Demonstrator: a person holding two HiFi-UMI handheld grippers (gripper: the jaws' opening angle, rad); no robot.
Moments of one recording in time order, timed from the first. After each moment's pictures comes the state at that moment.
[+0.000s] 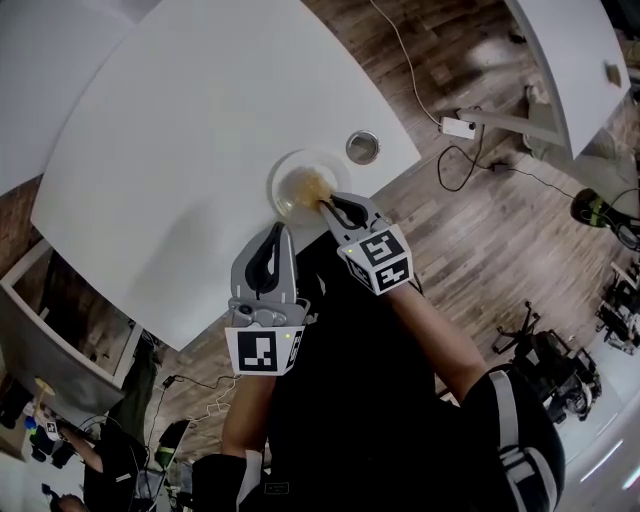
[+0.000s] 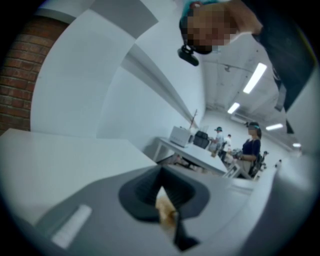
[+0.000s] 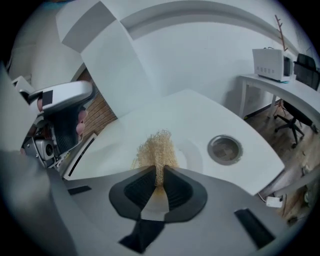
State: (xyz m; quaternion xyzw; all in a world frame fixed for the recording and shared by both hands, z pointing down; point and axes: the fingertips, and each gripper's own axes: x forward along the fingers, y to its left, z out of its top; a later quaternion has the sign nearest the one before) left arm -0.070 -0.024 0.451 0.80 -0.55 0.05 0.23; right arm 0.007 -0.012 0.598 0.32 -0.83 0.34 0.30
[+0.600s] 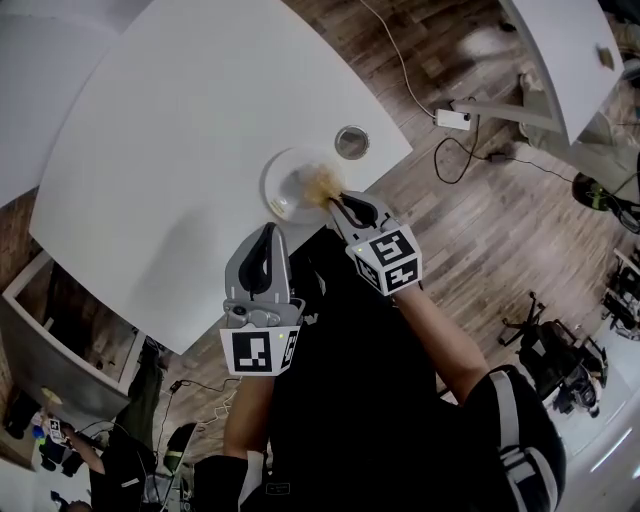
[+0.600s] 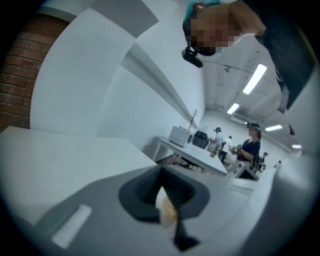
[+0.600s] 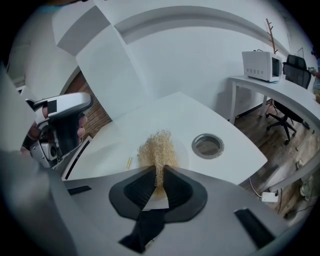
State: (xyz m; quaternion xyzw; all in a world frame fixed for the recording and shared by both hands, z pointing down) left arm -0.065 -0.021 0.451 0.80 -0.55 0.05 0.23; right arm 0.041 -0.012 0.590 0.36 -0.81 0.35 0.30
